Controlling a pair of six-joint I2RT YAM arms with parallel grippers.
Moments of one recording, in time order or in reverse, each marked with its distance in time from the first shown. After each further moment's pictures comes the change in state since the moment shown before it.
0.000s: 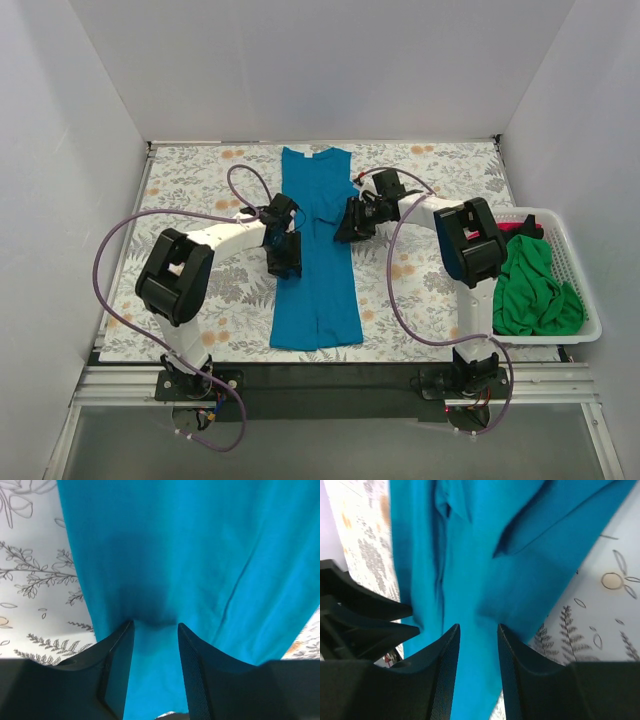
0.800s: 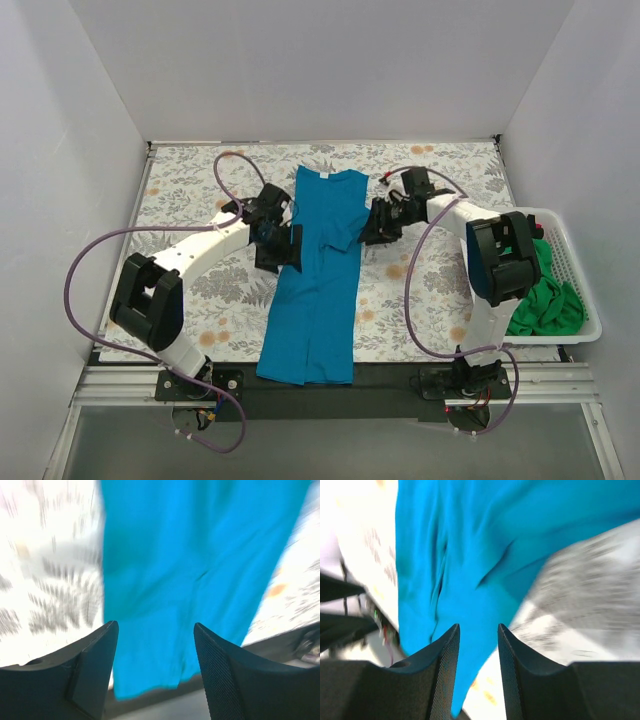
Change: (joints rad) left arm -0.007 -0.206 0.013 -0.214 0.045 0.067; right arm -0.073 -0.208 -0.167 -0.178 -0.002 -0.103
